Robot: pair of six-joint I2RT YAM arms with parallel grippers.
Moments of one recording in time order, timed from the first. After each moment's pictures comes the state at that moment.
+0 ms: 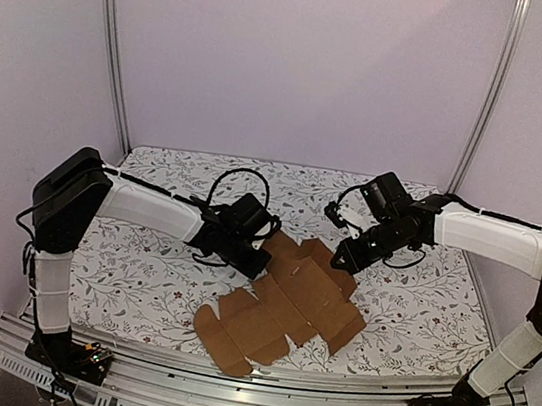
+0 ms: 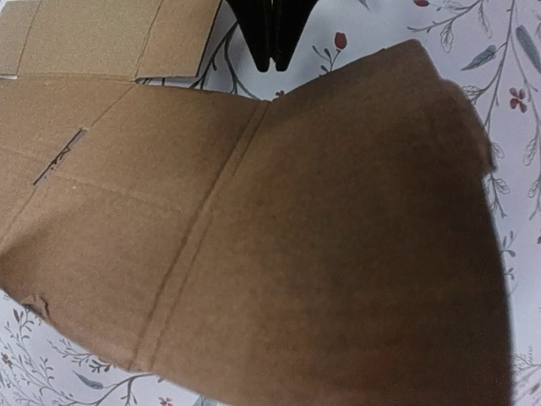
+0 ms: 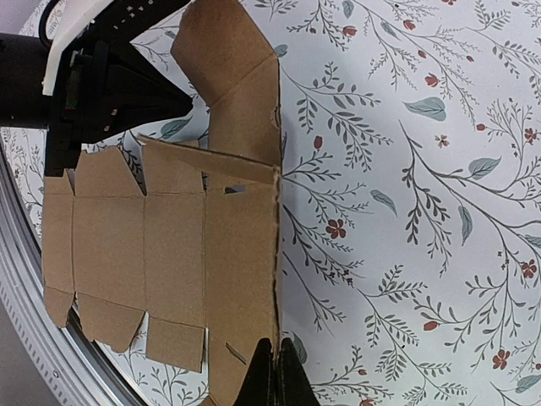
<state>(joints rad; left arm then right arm) -0.87 1.99 1.25 -0.24 -0.09 -0.28 0.67 1.63 1.19 -0.62 -0.24 -0.02</state>
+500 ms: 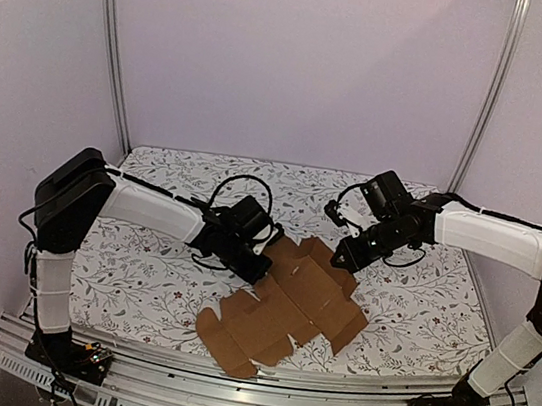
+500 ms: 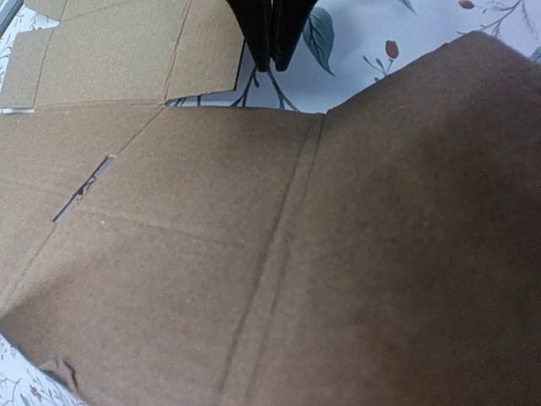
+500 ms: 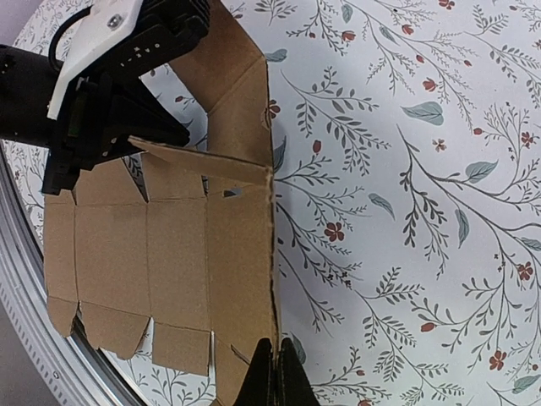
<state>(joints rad) -0.87 2.01 1.25 -0.26 0.04 -0.28 0.67 1.63 1.20 -0.62 -0.24 -0.01</state>
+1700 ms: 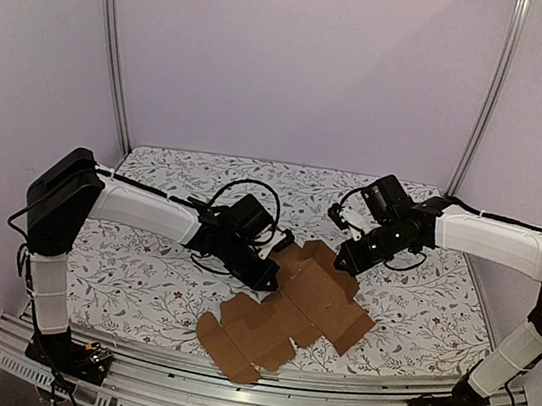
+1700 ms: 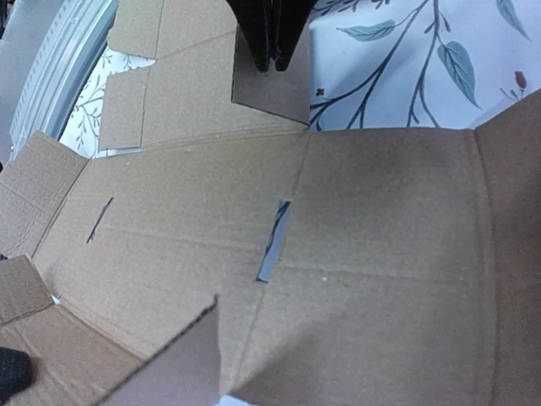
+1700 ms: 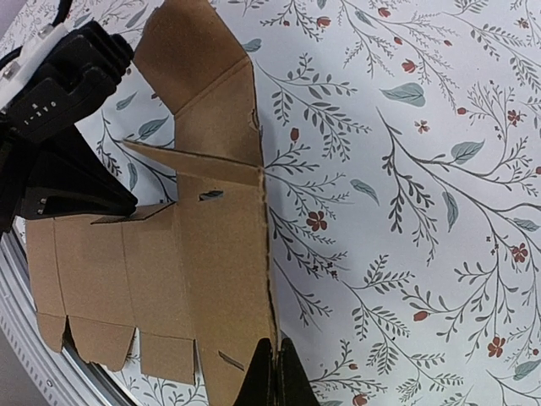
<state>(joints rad) -0.90 1.95 1.23 -0.25 0.29 -0.33 0.67 1.62 1.17 -0.61 -0.19 0.02</state>
